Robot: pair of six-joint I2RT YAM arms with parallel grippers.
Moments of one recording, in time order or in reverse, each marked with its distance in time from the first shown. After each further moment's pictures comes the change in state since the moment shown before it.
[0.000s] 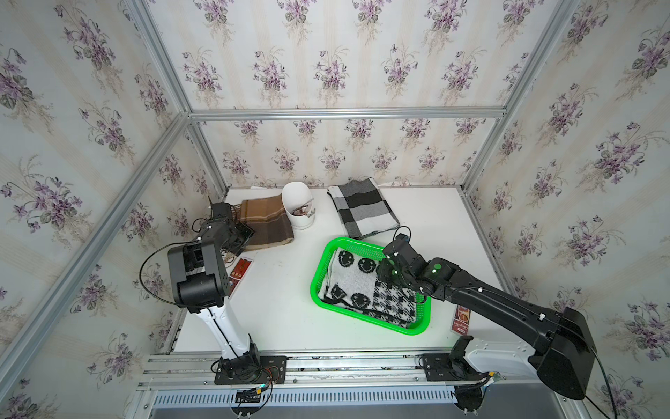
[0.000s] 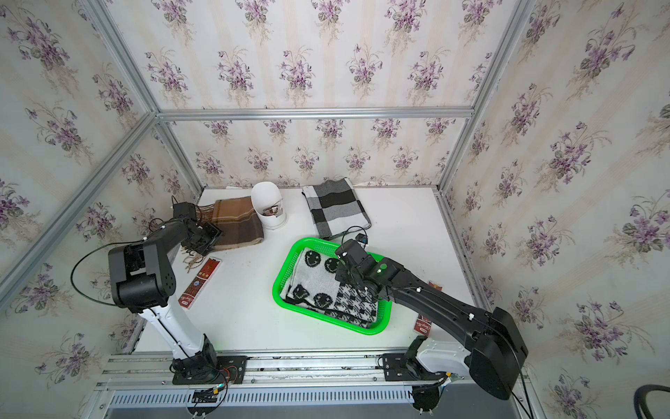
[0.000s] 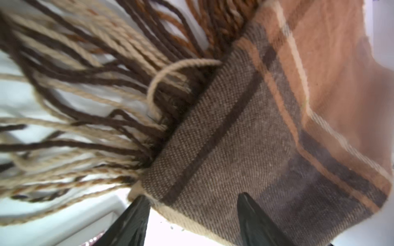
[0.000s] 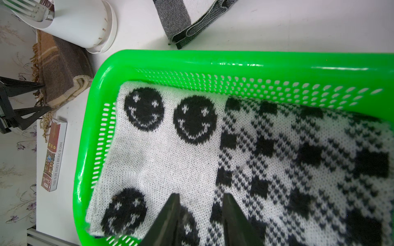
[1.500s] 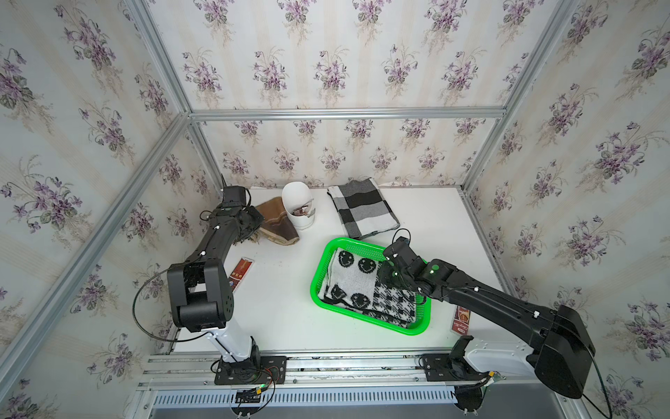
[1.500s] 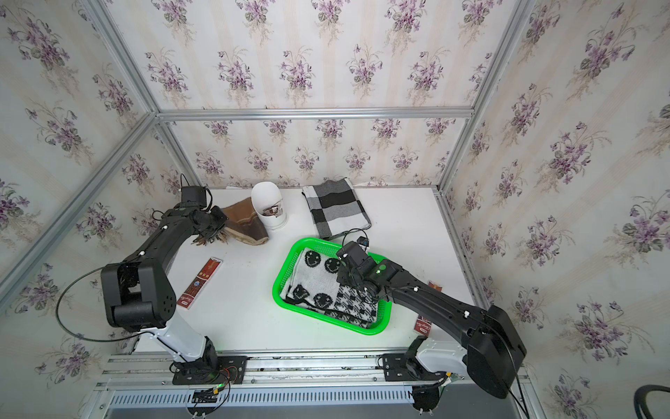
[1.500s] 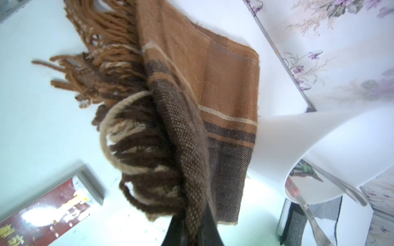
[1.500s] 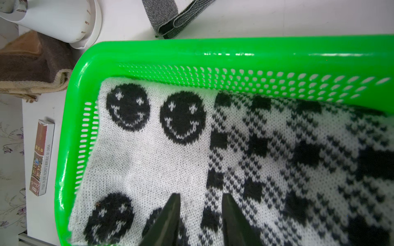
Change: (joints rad) left arm -0.179 -0.217 0.066 -0.112 -0.105 0.015; right arm -0.020 0.006 -0.039 0.024 -0.011 0.000
